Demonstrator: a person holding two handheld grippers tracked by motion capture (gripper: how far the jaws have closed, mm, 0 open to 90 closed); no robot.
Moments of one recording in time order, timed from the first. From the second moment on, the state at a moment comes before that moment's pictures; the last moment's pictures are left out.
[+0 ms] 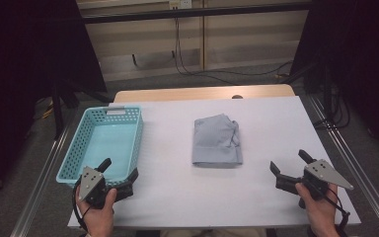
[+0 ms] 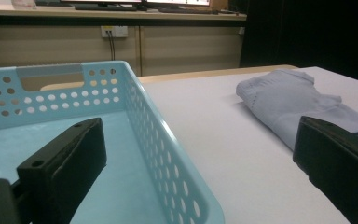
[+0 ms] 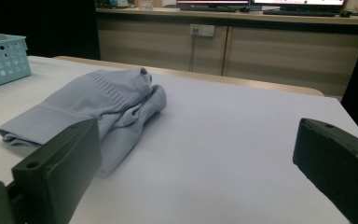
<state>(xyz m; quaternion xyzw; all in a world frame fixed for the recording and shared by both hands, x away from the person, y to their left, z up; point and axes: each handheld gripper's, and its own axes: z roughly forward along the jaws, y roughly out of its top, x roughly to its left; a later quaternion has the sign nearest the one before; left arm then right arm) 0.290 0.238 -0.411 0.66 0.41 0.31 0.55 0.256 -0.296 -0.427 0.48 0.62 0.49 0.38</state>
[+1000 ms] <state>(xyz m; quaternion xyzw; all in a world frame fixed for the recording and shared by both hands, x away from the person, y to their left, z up) 0.308 0.181 -0.399 0.73 0.31 0.22 0.56 0.272 -0.251 -0.427 0.44 0.68 0.50 0.31</state>
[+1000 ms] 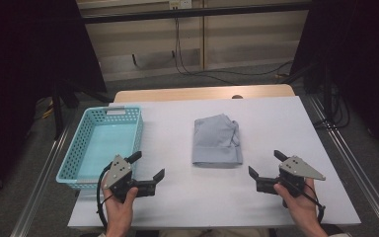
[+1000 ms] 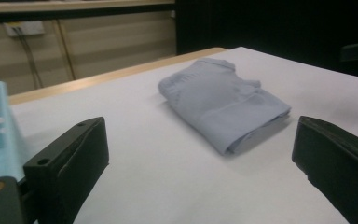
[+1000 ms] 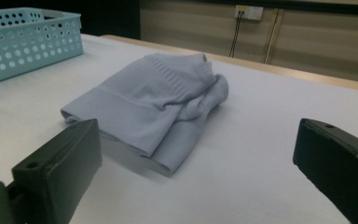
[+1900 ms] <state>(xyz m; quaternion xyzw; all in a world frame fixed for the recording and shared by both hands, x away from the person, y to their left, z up) 0.361 0.124 -0.398 0.78 0.29 0.15 0.54 0.290 -0.220 -0.424 0.45 0.70 0.49 0.27</state>
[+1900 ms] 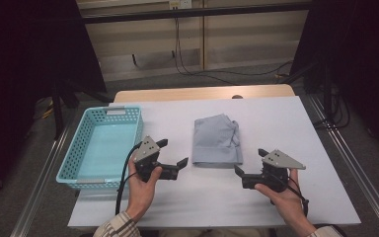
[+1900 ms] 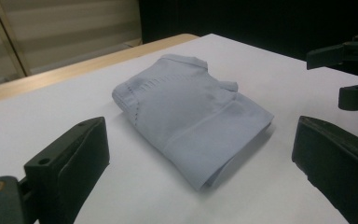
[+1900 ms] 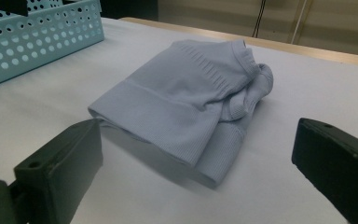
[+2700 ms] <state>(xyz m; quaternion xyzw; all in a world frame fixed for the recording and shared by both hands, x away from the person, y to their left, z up) 0.414 0.105 -0.403 0.78 0.30 0.14 0.53 0.309 -0.211 -0.417 0.45 0.73 0.46 0.23</state>
